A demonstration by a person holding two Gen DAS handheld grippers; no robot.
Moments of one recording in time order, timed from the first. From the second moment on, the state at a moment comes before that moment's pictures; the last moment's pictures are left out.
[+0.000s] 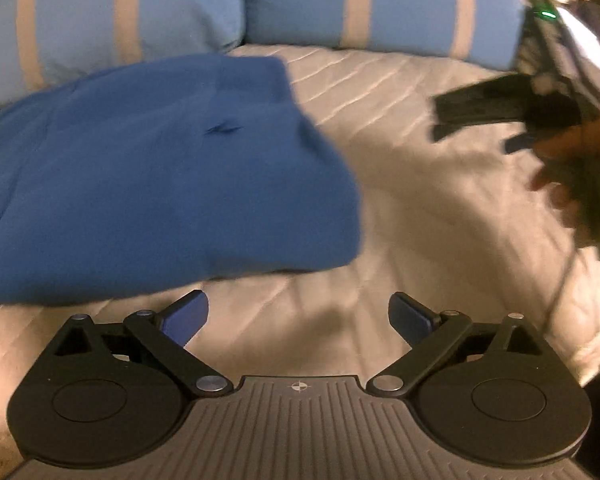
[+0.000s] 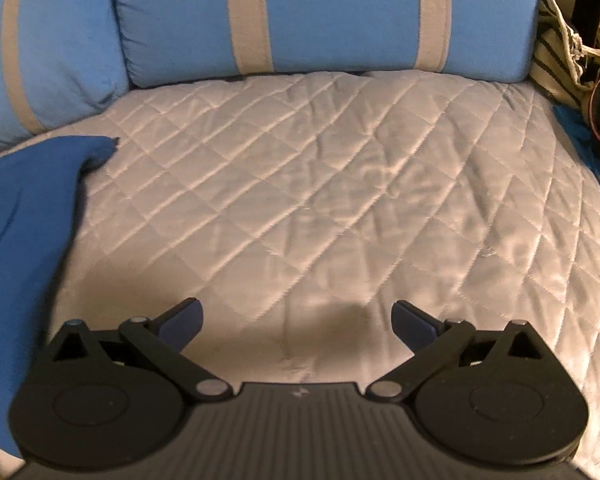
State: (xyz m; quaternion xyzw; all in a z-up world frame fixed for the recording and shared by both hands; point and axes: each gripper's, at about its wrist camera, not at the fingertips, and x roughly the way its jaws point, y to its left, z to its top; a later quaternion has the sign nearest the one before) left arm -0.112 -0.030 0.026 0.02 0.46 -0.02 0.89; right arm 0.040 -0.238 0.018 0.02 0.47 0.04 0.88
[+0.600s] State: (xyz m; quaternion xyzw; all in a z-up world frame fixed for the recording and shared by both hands) left arm -0.067 0.008 -0.003 -0.02 0.51 0.10 0.85; right arm 0.054 -0.231 -0.003 -0.07 0.49 0.04 0.87
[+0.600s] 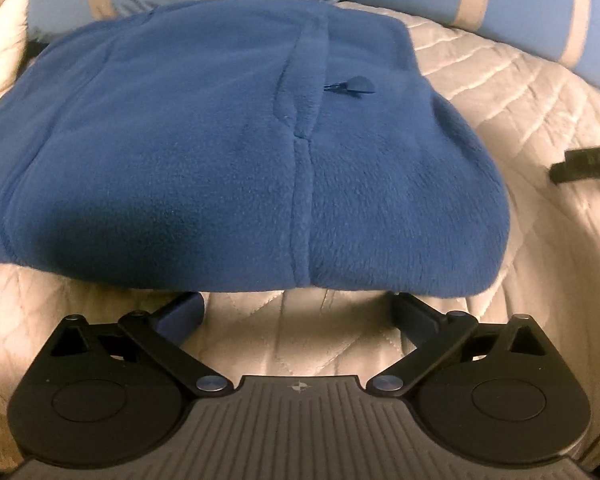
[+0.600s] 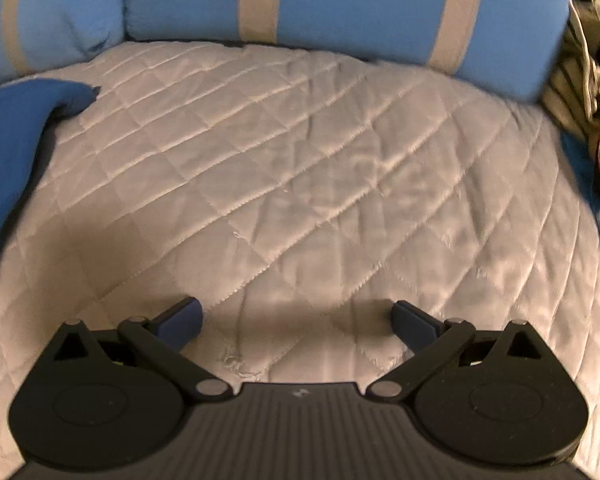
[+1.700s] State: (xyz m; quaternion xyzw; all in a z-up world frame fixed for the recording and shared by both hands) left arm -0.076 -0.001 -0.004 -0.03 0.49 0.12 0.86; right arm 0.055 -0.234 -0.005 -0.06 0.49 0.04 0.87
